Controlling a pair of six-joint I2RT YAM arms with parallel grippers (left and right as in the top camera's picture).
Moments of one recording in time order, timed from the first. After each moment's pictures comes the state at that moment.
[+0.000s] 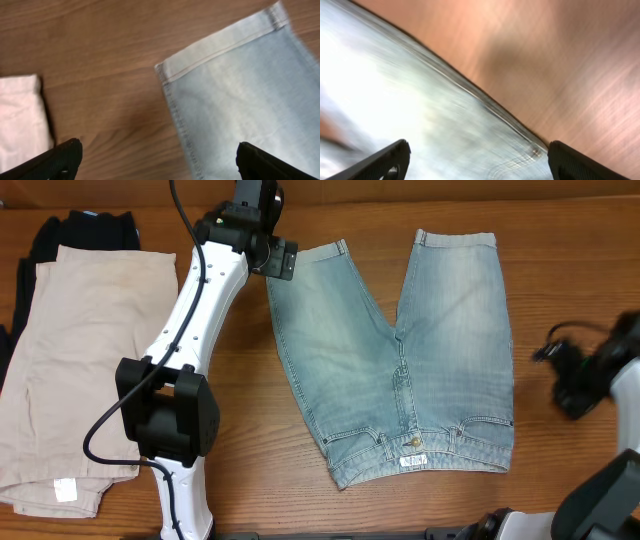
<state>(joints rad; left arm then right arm) -0.26 2.12 2.01 -0.93 -0.14 -0.04 -0.54 1.56 1.18 -0.94 -0.24 0.56</state>
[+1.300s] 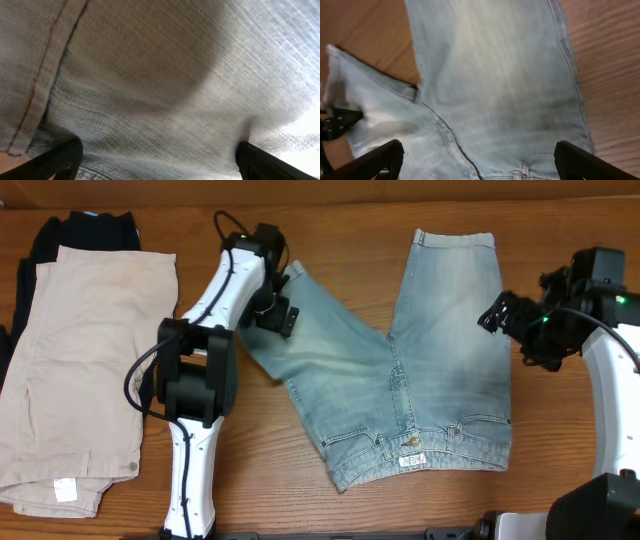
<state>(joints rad) -0.22 2.44 2.06 -1.27 -0.03 0.04 -0.23 1.56 1.38 -1.12 -0.30 0.29</state>
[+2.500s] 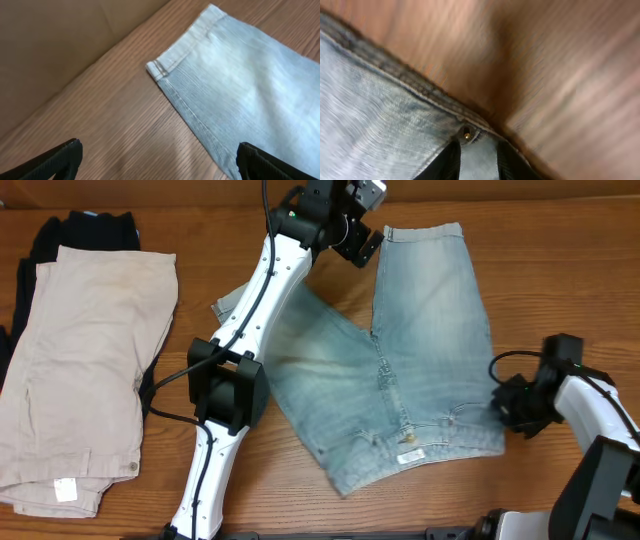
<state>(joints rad) -0.42 2.47 2.49 -0.81 0.22 0.27 -0.37 1.57 0.82 -0.73 -0.12 0.62</state>
